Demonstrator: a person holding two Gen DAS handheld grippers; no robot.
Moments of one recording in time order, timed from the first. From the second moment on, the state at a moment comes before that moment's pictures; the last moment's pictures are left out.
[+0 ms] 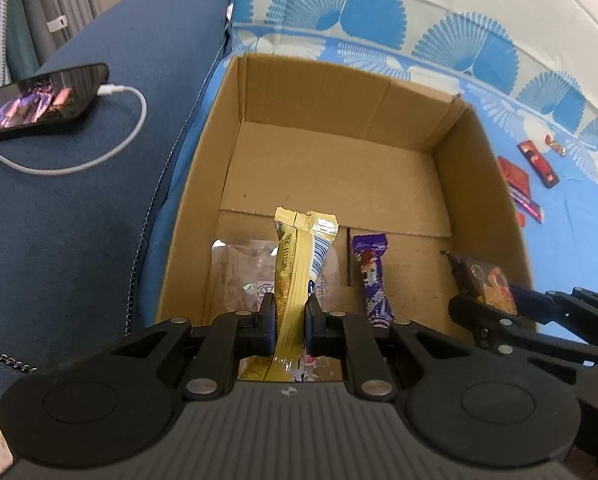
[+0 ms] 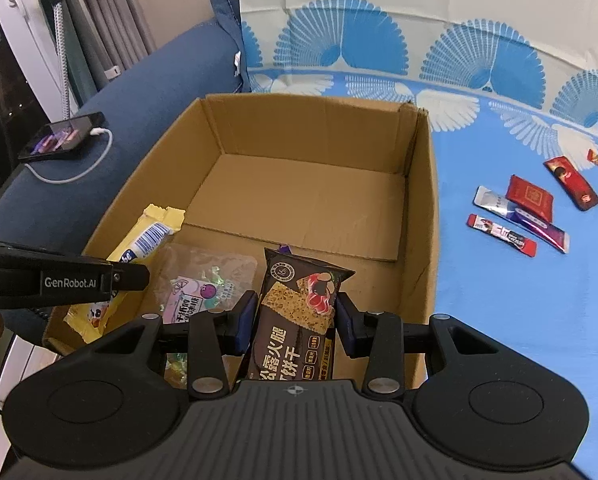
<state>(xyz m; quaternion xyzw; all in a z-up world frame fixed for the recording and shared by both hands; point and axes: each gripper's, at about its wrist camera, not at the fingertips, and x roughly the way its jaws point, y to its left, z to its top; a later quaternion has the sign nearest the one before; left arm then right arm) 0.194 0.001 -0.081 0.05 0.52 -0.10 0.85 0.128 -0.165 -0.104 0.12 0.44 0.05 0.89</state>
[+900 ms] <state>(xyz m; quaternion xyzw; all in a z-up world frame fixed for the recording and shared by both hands) 0.106 0.015 -0.056 0.06 0.49 -0.05 0.87 0.045 -0.158 -0.072 0.11 0.42 0.01 0.90</state>
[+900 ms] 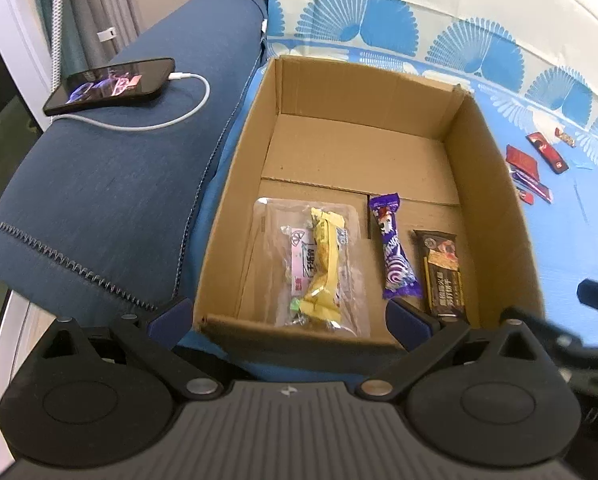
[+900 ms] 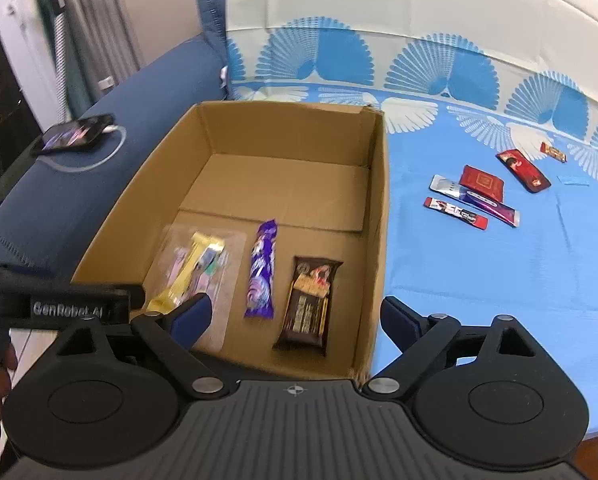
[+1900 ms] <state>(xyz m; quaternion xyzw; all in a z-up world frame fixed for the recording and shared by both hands) 0.028 0.017 0.002 0.07 0.40 -0.07 0.91 -0.038 -0.151 -0.019 0.08 0.35 -0.01 0.93</state>
